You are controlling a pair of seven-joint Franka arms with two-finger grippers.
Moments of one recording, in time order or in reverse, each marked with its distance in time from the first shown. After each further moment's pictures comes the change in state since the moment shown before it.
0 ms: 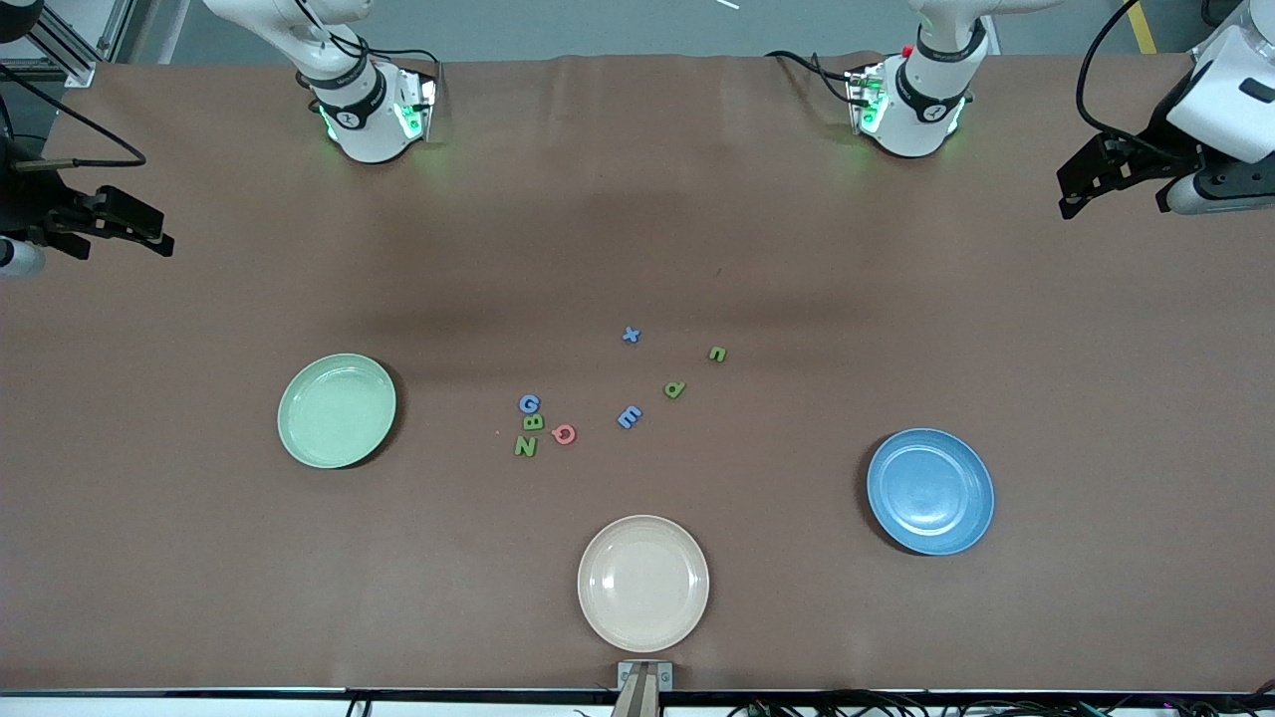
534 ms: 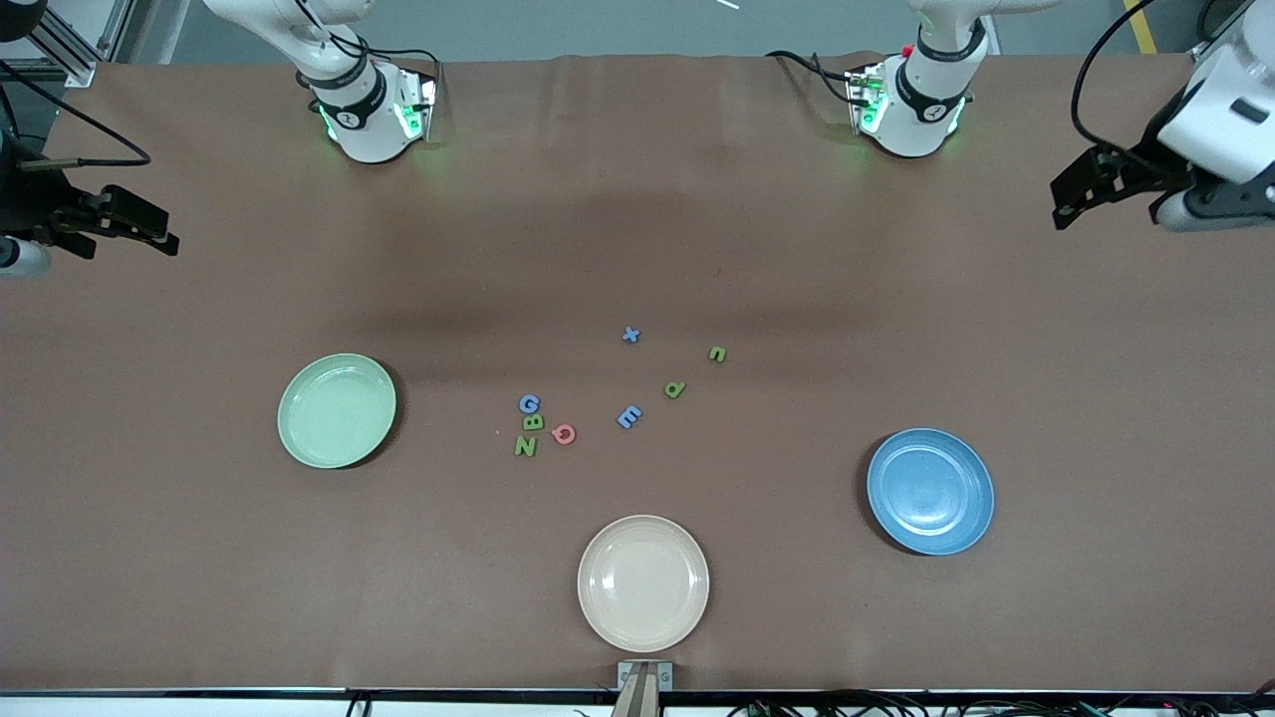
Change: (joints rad) left arm -0.011 0.080 -0.015 0.051 -0.001 -0.012 0.001; right arm 0.000 0.000 0.005 0.000 0.013 -0.004 0.011
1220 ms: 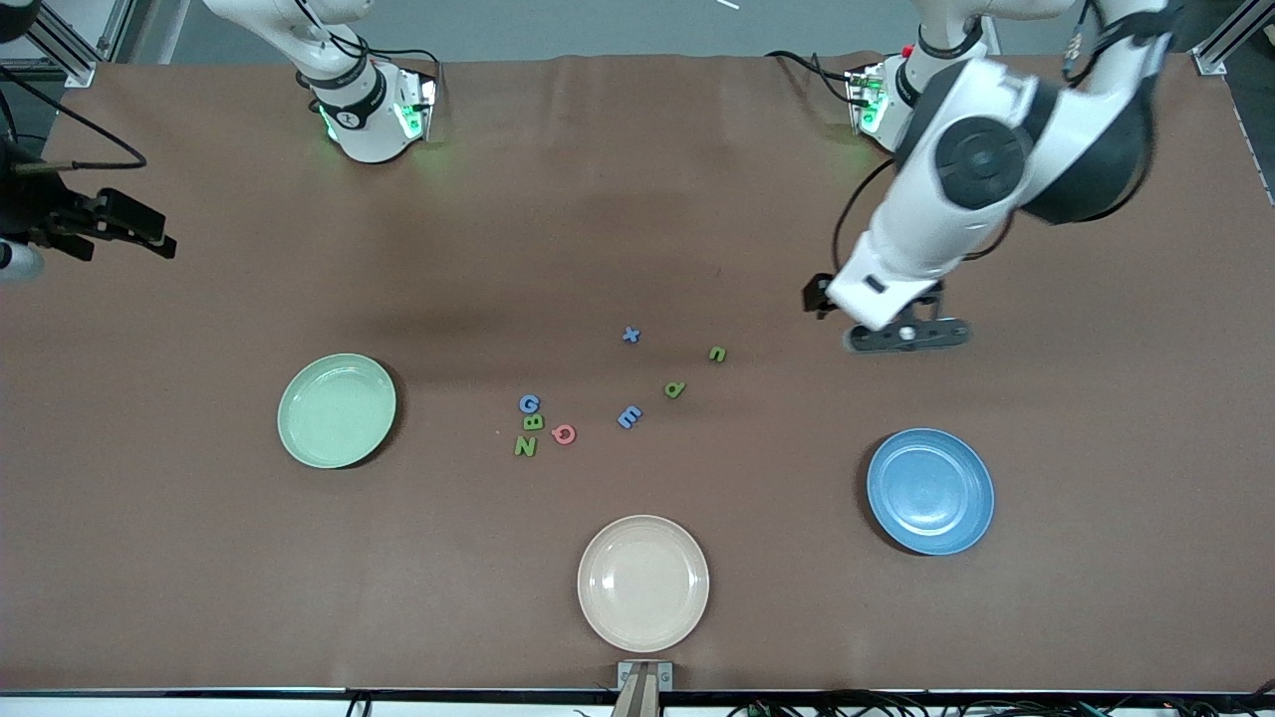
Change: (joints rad) left arm -0.261 0.250 -0.088 -0.203 0.003 0.387 -0.389; right arm -0.001 0.030 -0.007 0.010 0.003 0.029 0.004
